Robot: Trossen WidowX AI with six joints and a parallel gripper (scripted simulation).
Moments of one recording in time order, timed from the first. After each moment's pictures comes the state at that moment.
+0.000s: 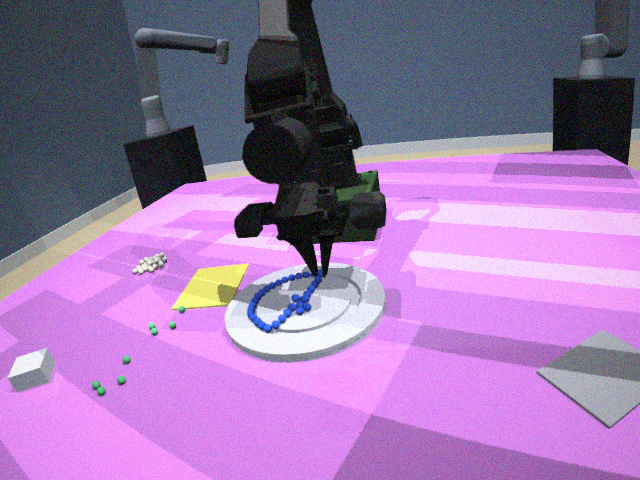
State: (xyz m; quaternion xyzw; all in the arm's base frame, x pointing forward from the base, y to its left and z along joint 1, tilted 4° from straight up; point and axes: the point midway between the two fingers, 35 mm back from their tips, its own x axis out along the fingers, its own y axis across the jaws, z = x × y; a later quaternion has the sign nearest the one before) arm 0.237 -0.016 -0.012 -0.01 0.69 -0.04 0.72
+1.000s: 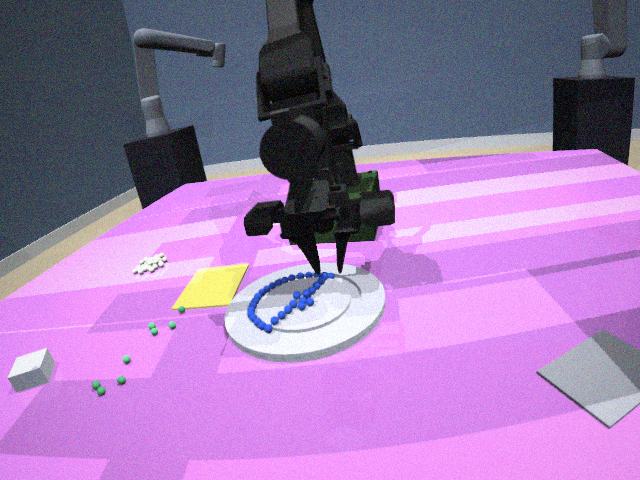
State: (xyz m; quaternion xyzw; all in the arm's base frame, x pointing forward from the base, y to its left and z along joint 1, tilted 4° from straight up) arm 0.231 -0.005 -0.015 -0.02 0.69 -0.03 0.72
